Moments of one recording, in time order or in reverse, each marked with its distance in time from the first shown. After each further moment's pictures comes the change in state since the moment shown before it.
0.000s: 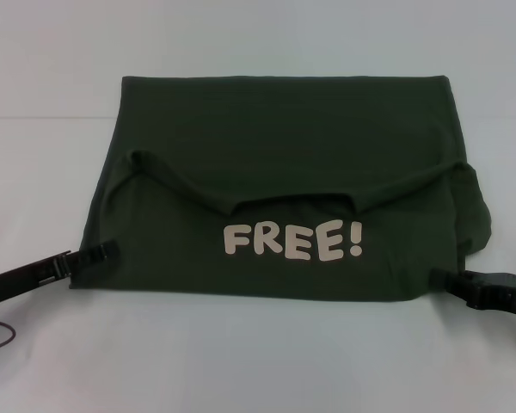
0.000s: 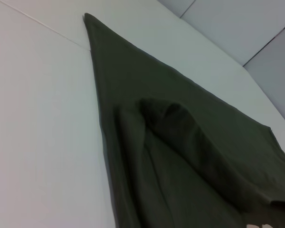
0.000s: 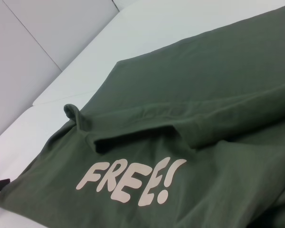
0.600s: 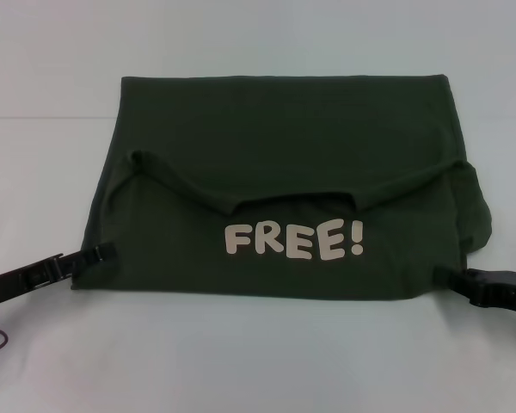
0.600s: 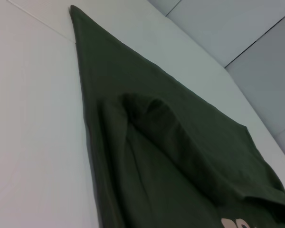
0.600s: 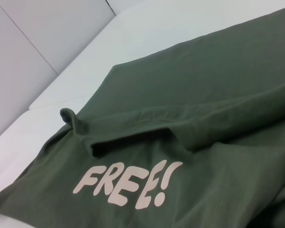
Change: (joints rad) left arm 0.020 0.018 -0.011 0.005 -0.002 0.094 -0.034; right arm -0.003 0.000 0.011 -0.005 0.001 0.001 0.000
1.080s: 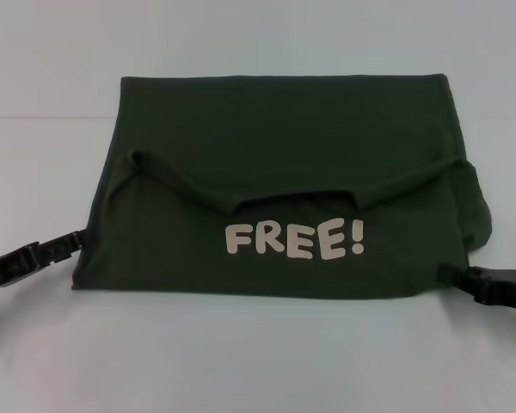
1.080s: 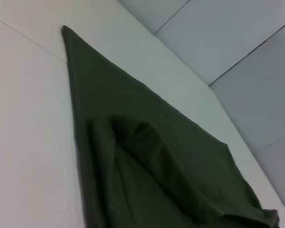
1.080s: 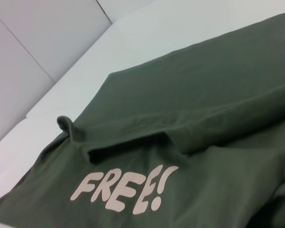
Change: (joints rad) left arm 0.010 0.034 -0.056 0.001 -0.011 0.090 -0.030; right arm -0.008 0.000 0.011 -0.001 0.012 -0.001 -0.003
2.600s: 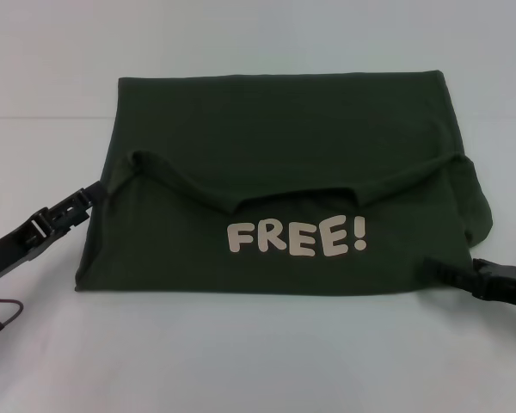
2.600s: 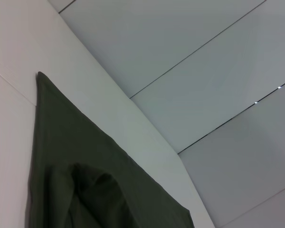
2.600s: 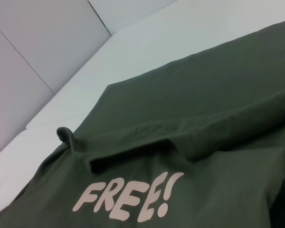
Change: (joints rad) left arm 0.008 -0.054 0.006 -0.112 -0.281 -0.018 0.100; right arm 0.000 0.014 0.039 0.005 0.008 0.000 -0.025
